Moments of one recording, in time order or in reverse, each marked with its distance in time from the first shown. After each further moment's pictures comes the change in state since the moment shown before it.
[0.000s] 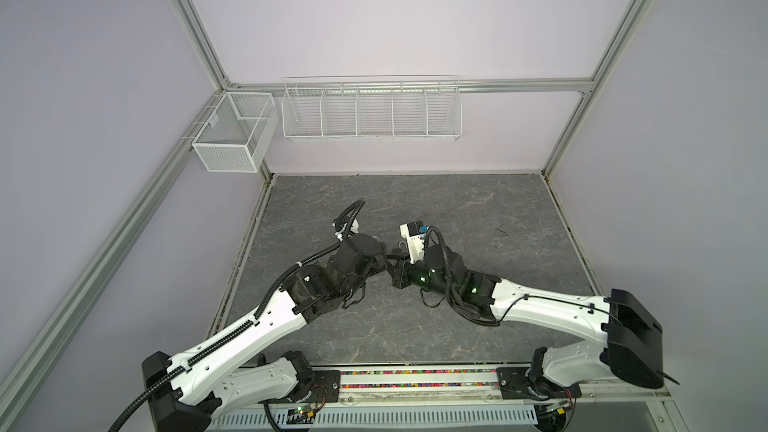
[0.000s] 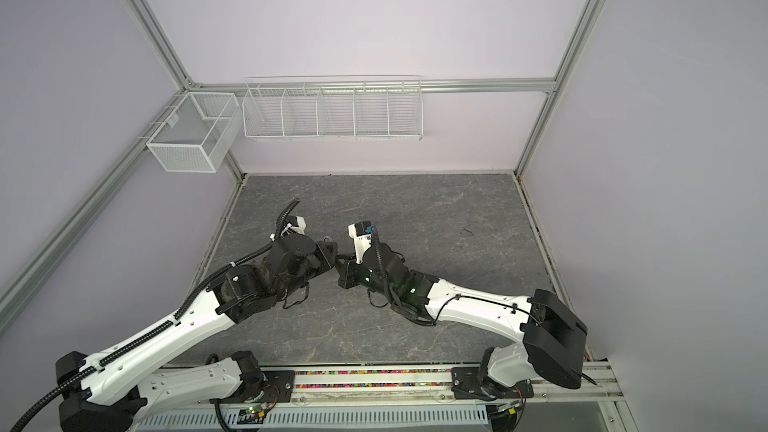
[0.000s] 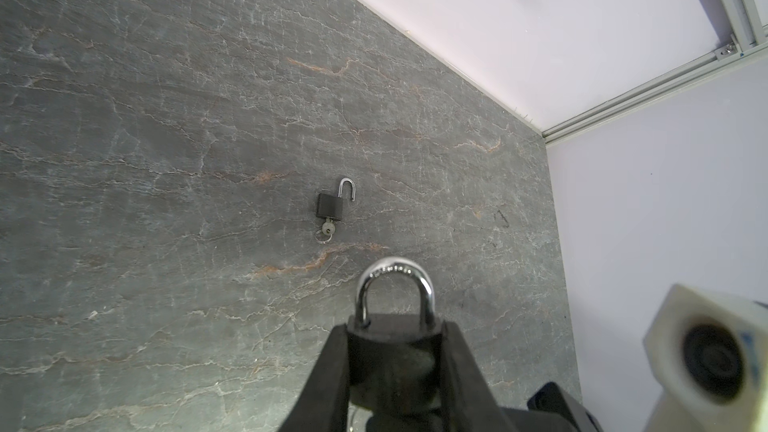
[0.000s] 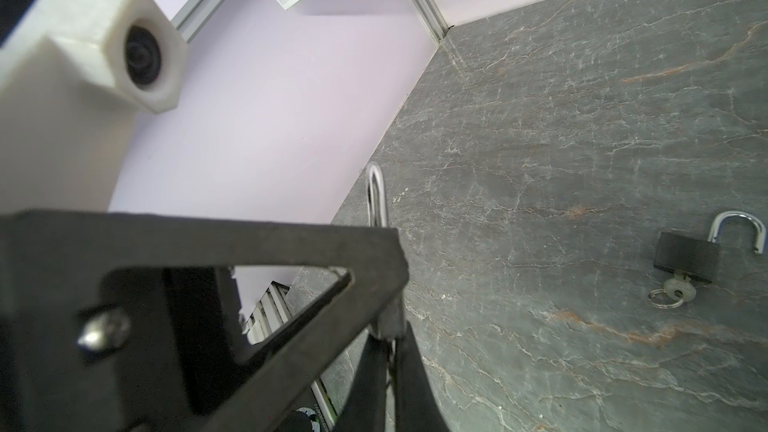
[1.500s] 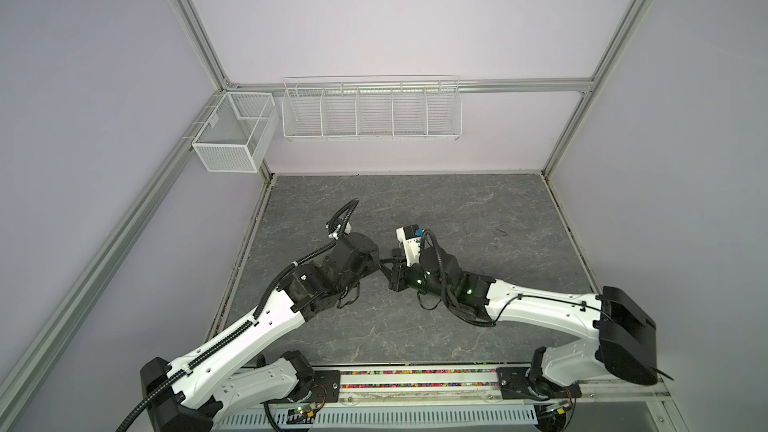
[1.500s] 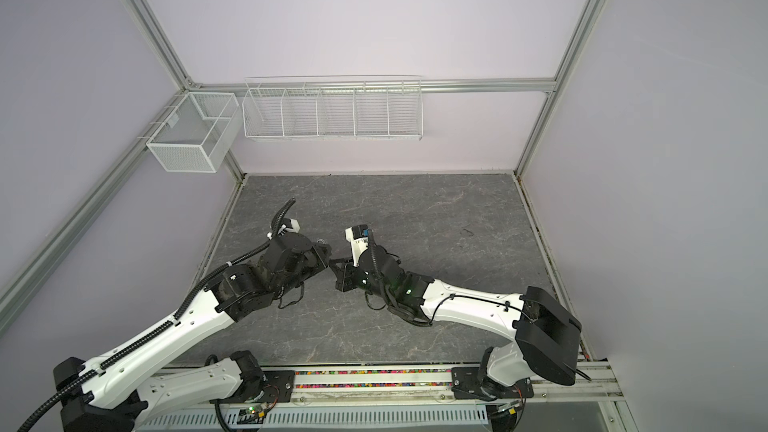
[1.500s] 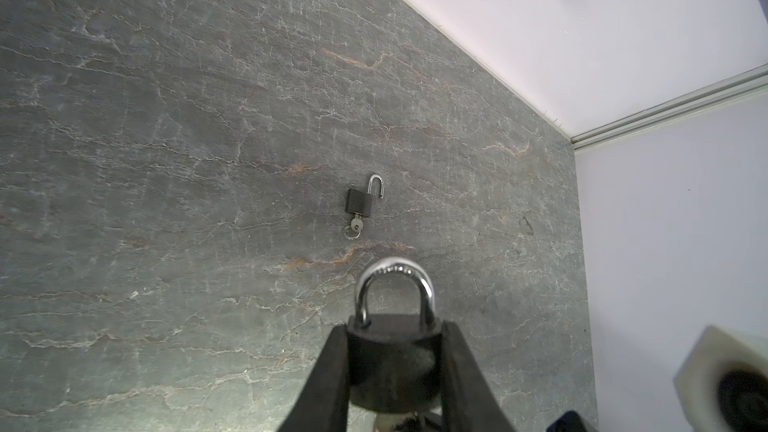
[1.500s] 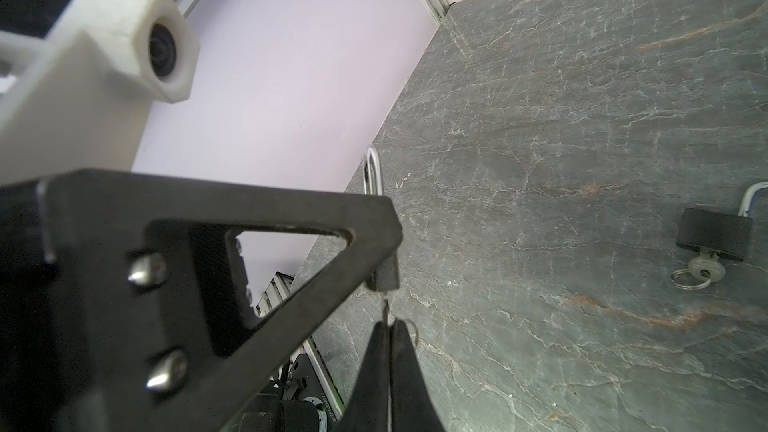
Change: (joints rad) left arm 0.065 -0.012 -0.026 -0.045 0.041 -0.021; right arm 0.009 0.034 0.000 0.007 -0.011 0.034
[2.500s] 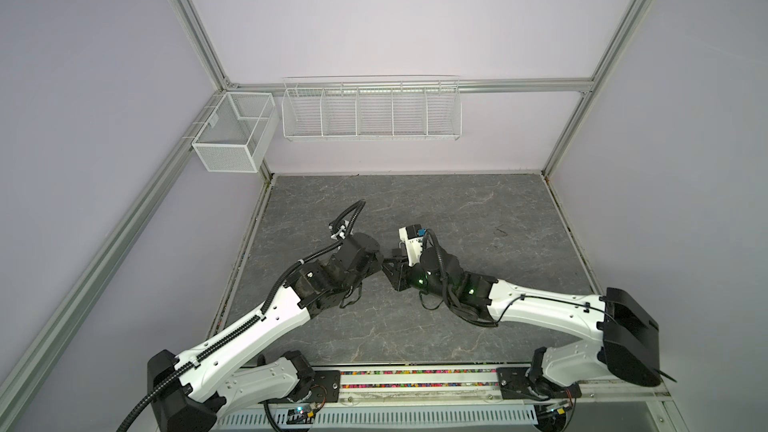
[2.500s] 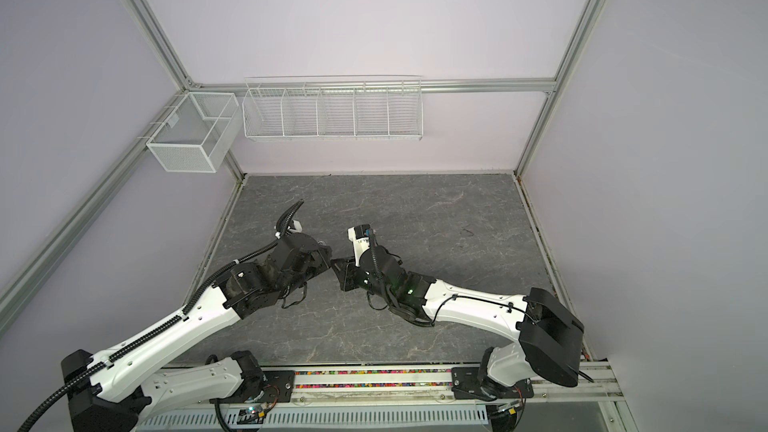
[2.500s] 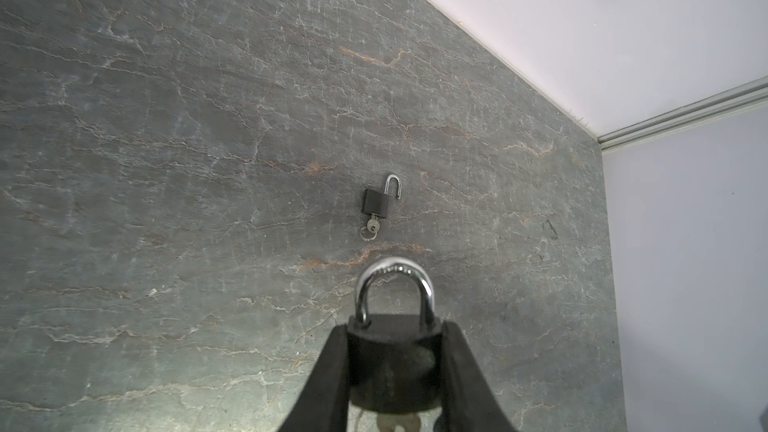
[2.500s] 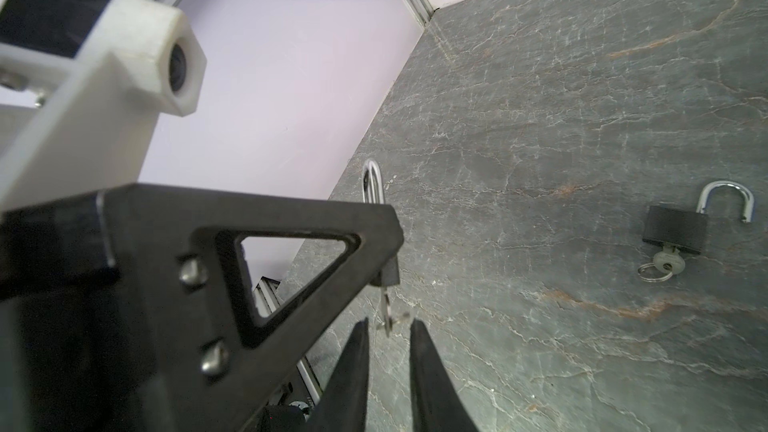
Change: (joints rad) left arm -0.005 0.037 0.000 -0.016 -0.041 -0.002; right arm 0.000 -0.016 0.000 -0.034 0.033 -0.006
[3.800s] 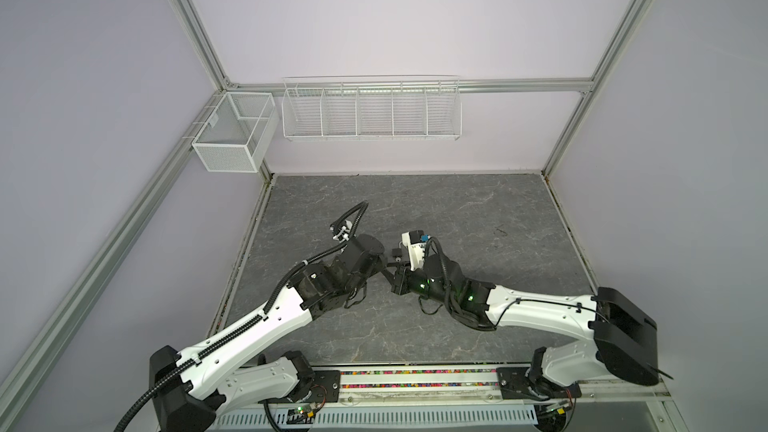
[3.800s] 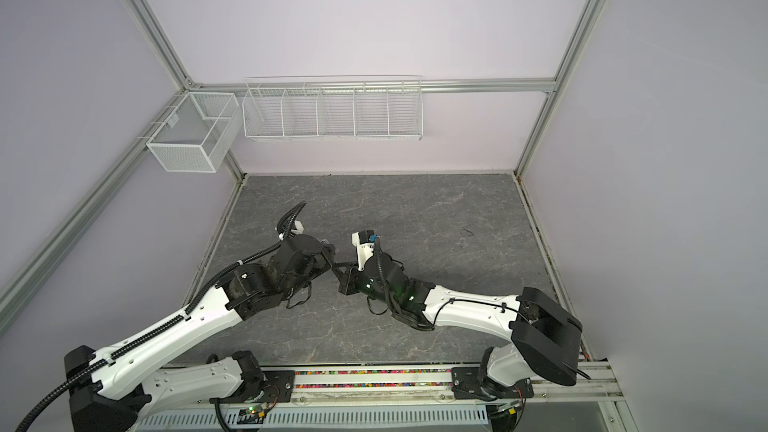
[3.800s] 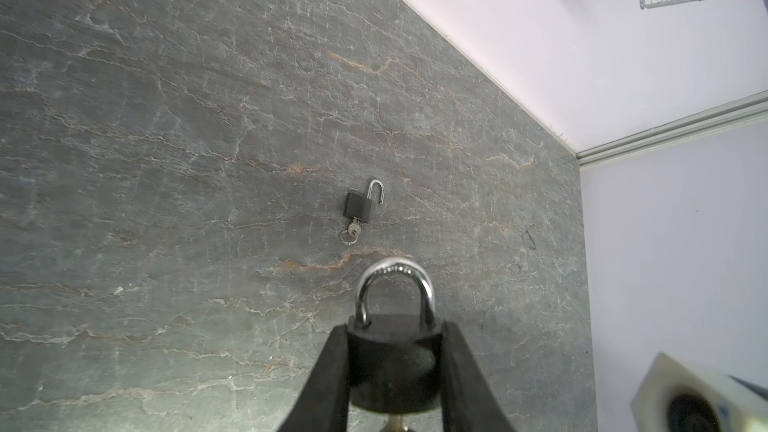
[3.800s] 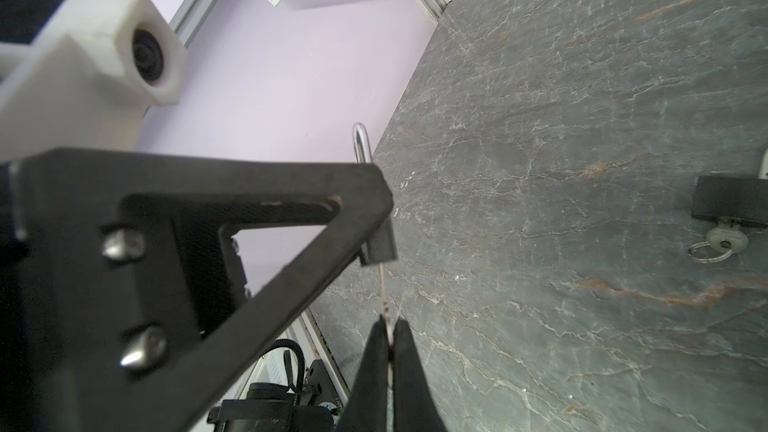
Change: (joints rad) left arm -0.040 0.010 -0.001 0.038 -0.032 -0.069; right arm 0.006 0.010 -0.096 0.161 -0.021 0.092
